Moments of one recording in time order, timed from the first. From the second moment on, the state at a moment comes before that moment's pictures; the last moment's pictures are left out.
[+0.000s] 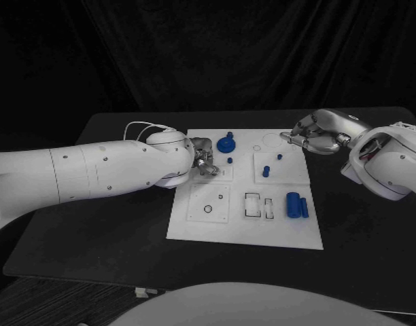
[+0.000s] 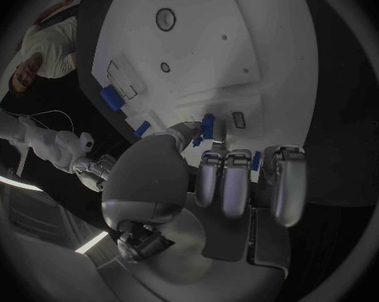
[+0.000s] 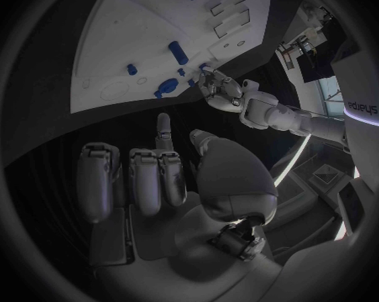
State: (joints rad) left arm 1.27 -0.62 -0.20 1.42 -1.19 -0.07 -0.53; left_hand 1.17 -0.02 0.38 0.10 0.49 0.79 0.07 0.68 0.66 1.47 -0.01 1.57 1.31 1.47 -0.07 1.57 1.31 0.01 1.47 0.04 1.47 1.31; right arm 1.35 -0.92 -0.21 1.57 -1.31 -0.37 -0.06; right_hand 0.97 0.04 0.22 0.29 0.23 0.92 0.07 0.40 0.38 1.47 -0.01 1.55 1.31 1.47 -0.07 1.55 1.31 0.02 1.47 0.04 1.48 1.31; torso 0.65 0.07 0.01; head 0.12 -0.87
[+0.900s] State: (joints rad) left arm 1.27 -0.62 -0.20 1.40 -1.20 -0.04 -0.54; left_hand 1.08 0.00 0.33 0.14 0.21 0.80 0.06 0.65 0.59 1.46 -0.01 1.57 1.31 1.47 -0.07 1.57 1.31 0.01 1.47 0.04 1.43 1.31; right arm 1.34 -0.92 -0.21 1.57 -1.31 -0.36 -0.06; right_hand 0.97 0.04 0.22 0.29 0.23 0.92 0.07 0.40 0.38 1.47 -0.01 1.55 1.31 1.47 -0.07 1.55 1.31 0.02 1.47 0.04 1.48 1.31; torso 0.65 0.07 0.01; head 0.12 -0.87
